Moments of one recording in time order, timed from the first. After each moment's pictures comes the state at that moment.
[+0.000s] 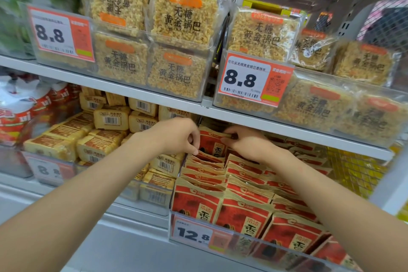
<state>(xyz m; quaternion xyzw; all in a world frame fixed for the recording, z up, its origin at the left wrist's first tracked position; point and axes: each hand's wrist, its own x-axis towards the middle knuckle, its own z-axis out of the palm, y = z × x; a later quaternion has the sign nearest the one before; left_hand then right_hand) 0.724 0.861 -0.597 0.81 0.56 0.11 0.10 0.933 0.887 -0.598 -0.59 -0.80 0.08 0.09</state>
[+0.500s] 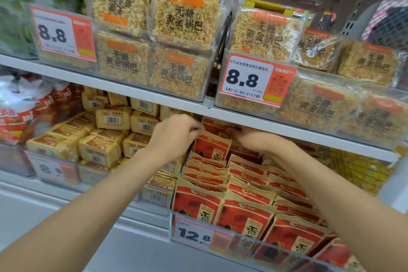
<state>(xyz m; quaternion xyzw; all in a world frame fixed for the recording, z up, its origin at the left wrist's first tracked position) 0.732 0.856 -0.619 0.75 0.59 0.30 0.03 0.934 0.906 -0.596 -0.57 -0.81 0.10 0.10</state>
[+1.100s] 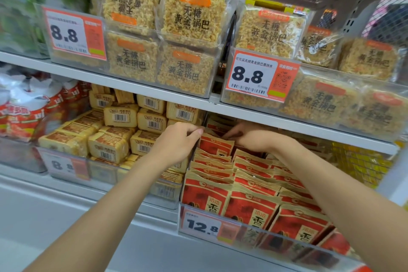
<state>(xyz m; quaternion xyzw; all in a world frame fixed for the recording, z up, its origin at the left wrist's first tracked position) 0.725 0.840 -0.637 0.69 0.58 0.37 0.22 0.930 0.896 -0.593 -0.54 -0.83 0.16 0.04</state>
